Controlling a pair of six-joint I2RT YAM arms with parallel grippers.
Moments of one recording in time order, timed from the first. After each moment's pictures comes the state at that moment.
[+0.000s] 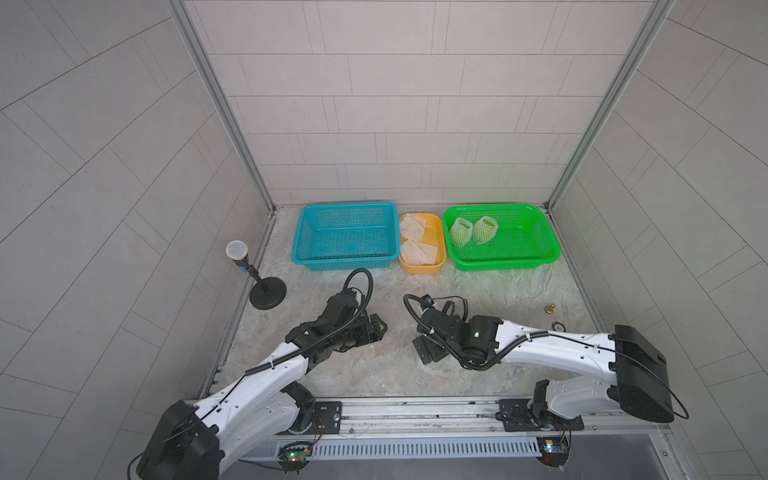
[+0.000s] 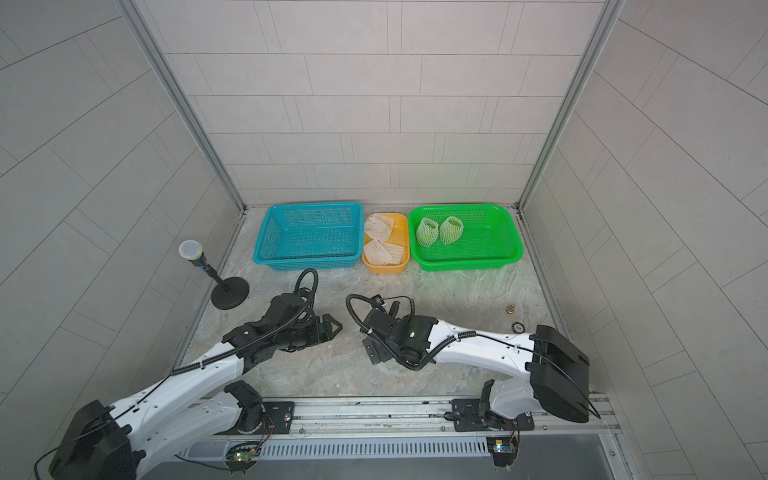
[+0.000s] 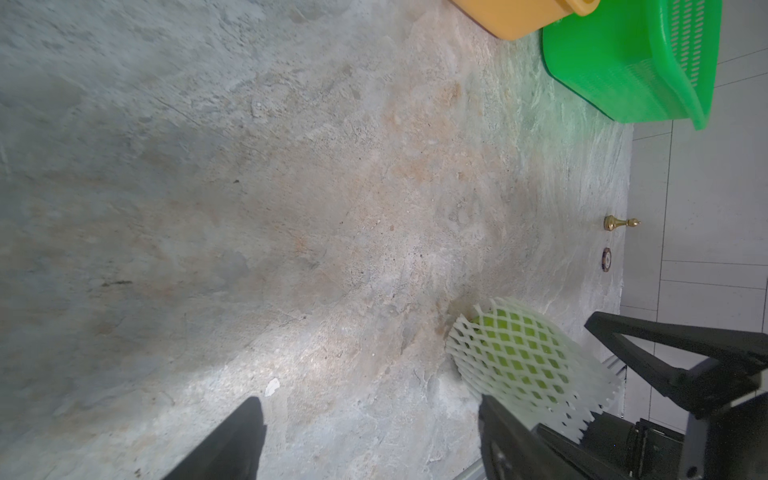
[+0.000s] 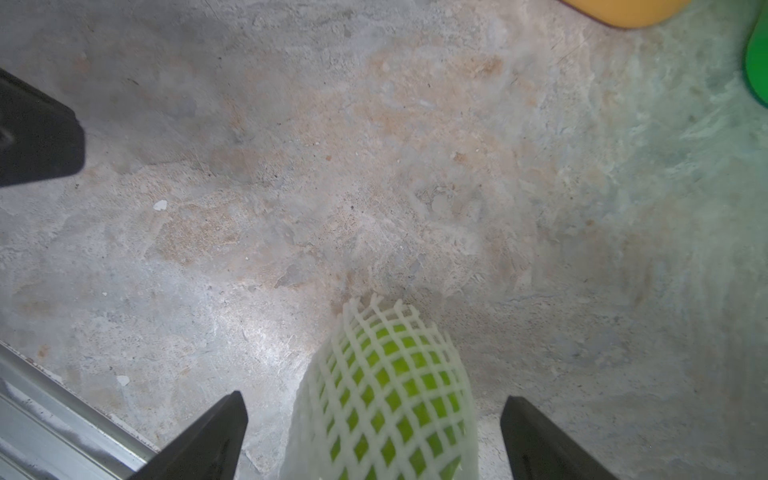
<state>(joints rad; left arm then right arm) -0.58 0.93 0.45 -0.38 0.24 -0.81 1.11 1.37 0.89 -0.63 0.28 0.57</state>
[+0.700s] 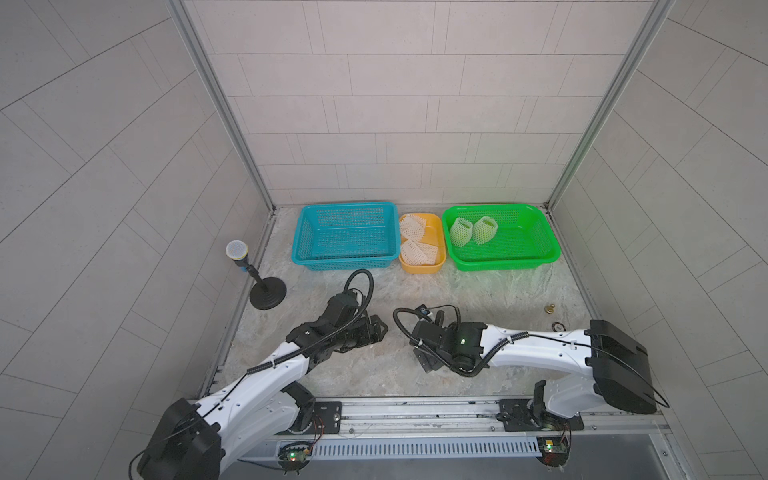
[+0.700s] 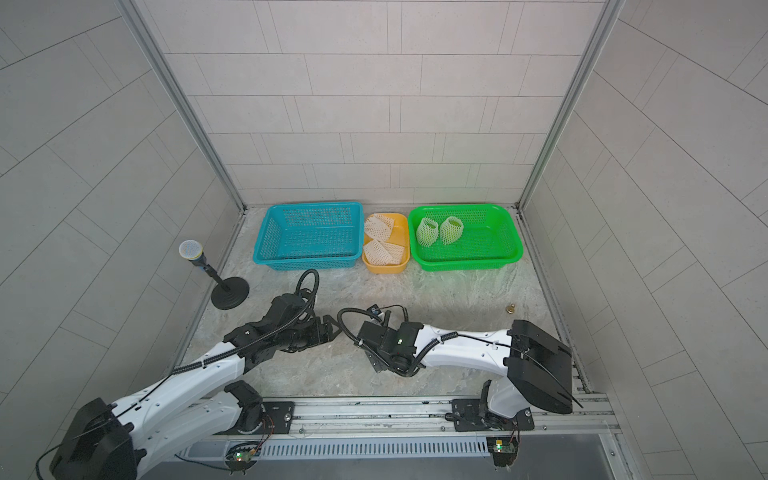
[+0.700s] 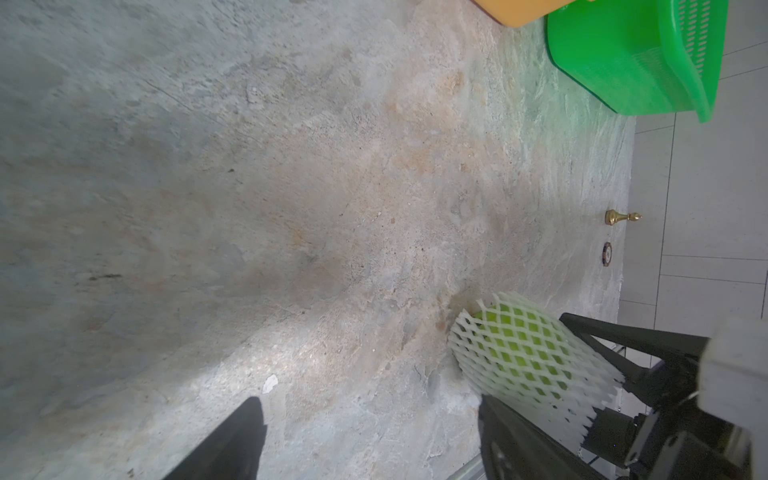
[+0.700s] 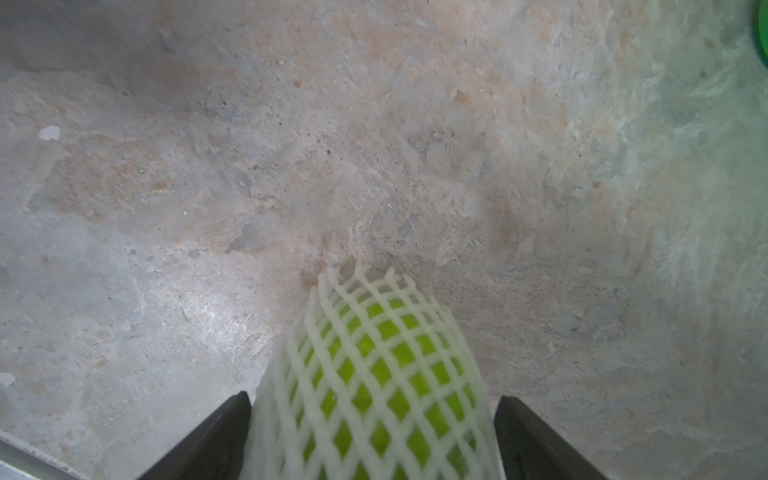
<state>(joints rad) -0.58 0.94 0.45 -0.37 0.26 -0.81 1.16 1.48 0.89 -0.66 0.35 0.60</state>
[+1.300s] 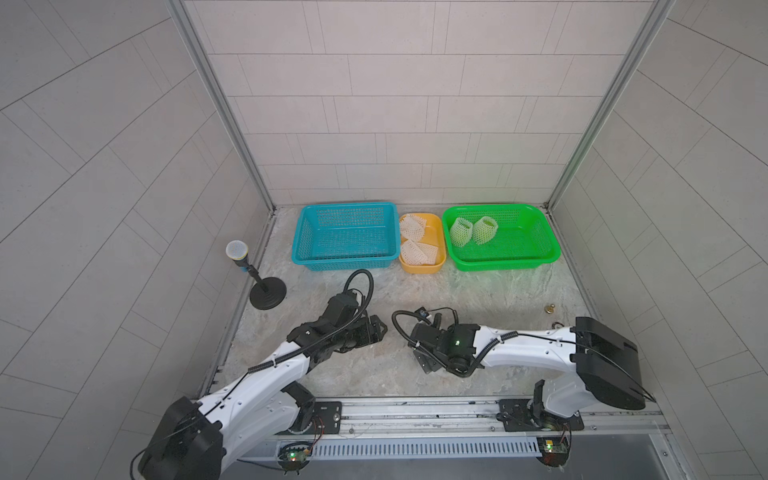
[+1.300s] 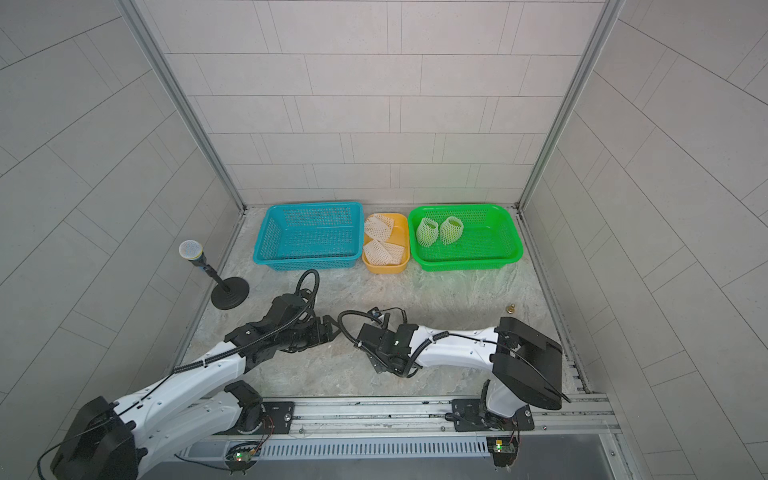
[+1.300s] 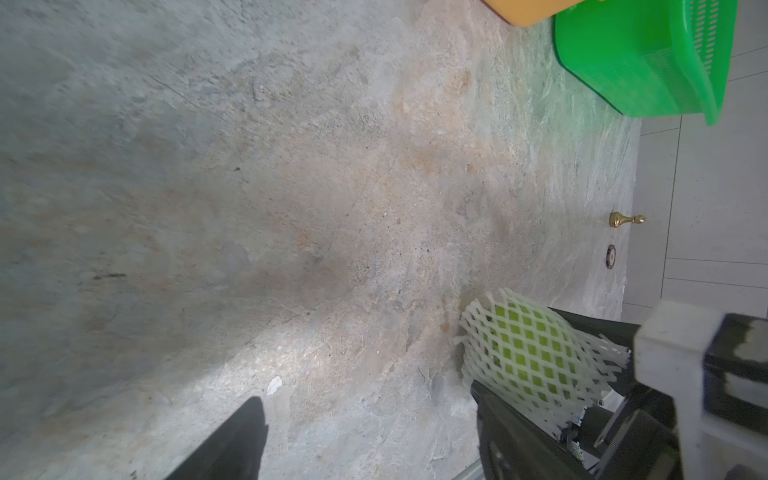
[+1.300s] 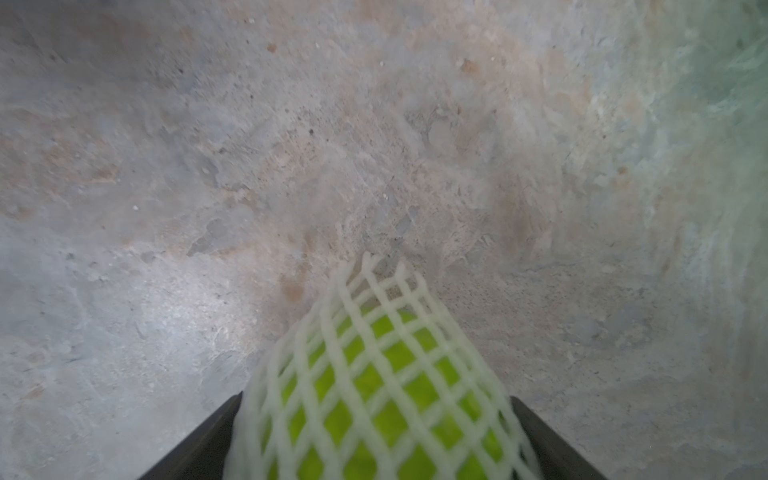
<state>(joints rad) -0.58 0.95 0.44 -0.37 0.26 -0.82 1.15 1.53 0.85 -0.61 0.35 0.60</state>
